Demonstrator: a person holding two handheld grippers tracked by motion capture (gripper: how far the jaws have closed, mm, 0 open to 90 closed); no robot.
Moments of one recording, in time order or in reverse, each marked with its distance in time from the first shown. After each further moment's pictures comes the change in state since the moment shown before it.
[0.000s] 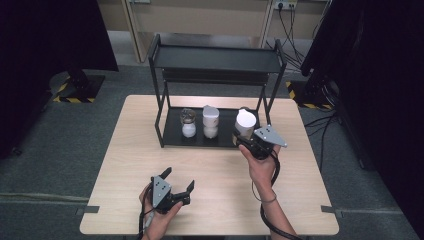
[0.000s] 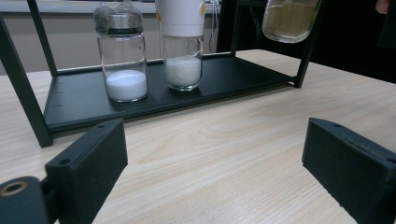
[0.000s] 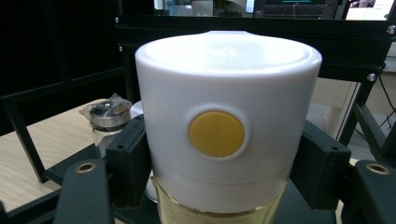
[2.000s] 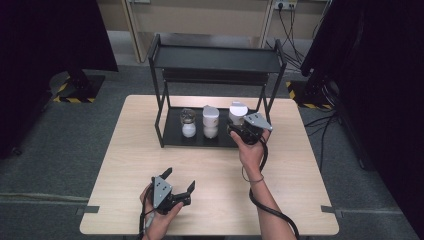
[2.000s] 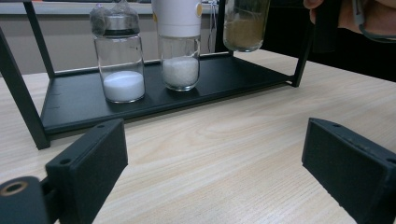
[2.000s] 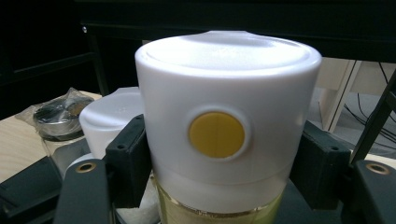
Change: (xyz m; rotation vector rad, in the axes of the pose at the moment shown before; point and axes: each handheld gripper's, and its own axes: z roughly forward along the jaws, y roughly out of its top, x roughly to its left) left arm -0.002 0.000 0.000 -0.001 -0.005 0.010; right arm -0.007 -0.005 0.063 0.071 -0.043 0.027
